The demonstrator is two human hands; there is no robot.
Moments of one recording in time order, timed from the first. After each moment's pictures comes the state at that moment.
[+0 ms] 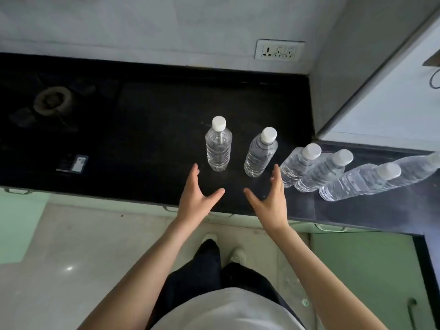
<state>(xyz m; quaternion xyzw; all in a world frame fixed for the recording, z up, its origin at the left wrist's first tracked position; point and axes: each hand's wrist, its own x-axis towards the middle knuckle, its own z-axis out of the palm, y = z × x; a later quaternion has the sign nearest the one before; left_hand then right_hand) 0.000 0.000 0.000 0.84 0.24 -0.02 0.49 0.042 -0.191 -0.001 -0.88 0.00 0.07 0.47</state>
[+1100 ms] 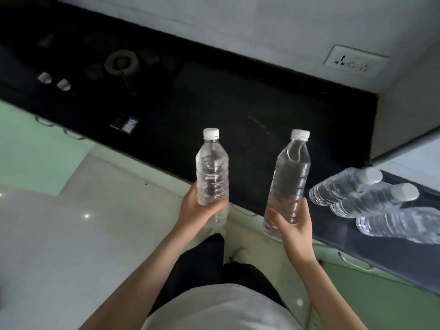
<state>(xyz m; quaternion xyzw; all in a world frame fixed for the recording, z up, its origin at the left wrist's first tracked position) -0.082 0.021 0.049 0.69 0.37 0.03 0.62 0.004 -0.185 0.044 -0.71 -0.01 0.22 0.66</state>
